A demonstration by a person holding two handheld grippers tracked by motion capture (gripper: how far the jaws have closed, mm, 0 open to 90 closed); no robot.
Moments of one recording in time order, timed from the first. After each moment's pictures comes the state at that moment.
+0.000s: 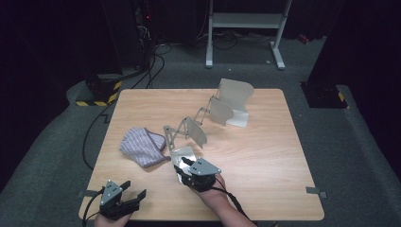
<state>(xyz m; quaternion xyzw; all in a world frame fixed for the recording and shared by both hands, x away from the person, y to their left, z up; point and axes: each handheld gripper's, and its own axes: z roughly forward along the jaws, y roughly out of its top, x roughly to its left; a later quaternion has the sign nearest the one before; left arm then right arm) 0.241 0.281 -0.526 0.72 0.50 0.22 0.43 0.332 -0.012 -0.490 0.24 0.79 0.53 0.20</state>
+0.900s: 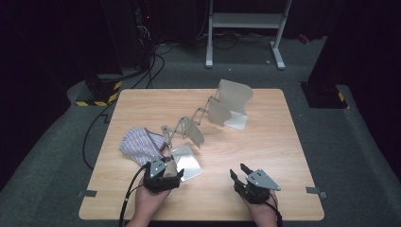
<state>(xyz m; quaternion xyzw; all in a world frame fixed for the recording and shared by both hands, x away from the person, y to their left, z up) 0.326 0.170 -0.510 0.73 0.46 0.25 0.44 0.298 -0.164 -0.496 0.40 0.74 0.46 0.29</state>
